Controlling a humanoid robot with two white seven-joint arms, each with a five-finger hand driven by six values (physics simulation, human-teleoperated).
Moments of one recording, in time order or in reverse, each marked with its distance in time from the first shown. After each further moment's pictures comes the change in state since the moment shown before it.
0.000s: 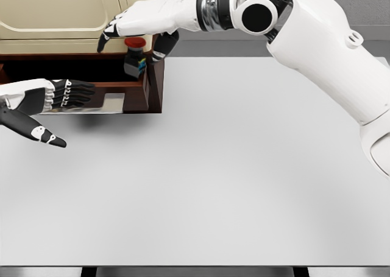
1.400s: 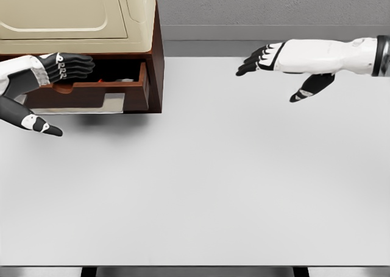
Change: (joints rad) left arm -0.006 0.022 -0.001 -0.001 0.008 -0.390 -0.002; right arm 0.261 -0.713 -0.074 -0.369 -0.215 -0.175 0.000
